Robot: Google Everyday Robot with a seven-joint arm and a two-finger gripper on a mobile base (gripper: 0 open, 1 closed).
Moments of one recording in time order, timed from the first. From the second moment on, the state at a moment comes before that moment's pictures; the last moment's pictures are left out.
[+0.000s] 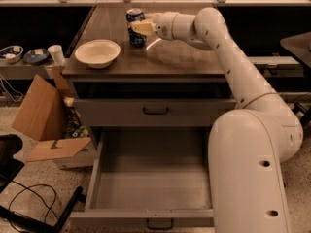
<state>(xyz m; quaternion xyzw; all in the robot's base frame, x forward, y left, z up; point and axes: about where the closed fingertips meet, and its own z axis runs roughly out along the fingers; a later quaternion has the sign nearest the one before) 0.881 0.032 0.903 -0.37 0.64 0.31 0.59</state>
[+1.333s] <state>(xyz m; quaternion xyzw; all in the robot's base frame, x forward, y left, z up) 0.881 0.033 0.903 -0.37 0.64 0.31 0.59</state>
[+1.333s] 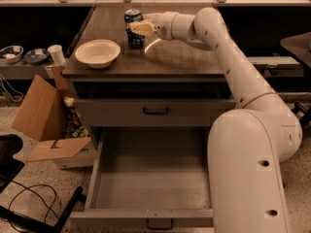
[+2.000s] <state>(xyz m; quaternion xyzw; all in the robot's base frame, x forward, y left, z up) 0.881 0.033 0.903 -0.37 0.64 0.31 0.59</state>
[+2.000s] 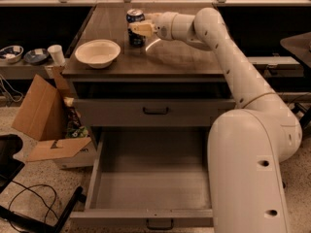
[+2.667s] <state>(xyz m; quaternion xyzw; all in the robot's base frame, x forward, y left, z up) 0.879 0.044 0.912 -0.39 0.63 0.31 0.60</state>
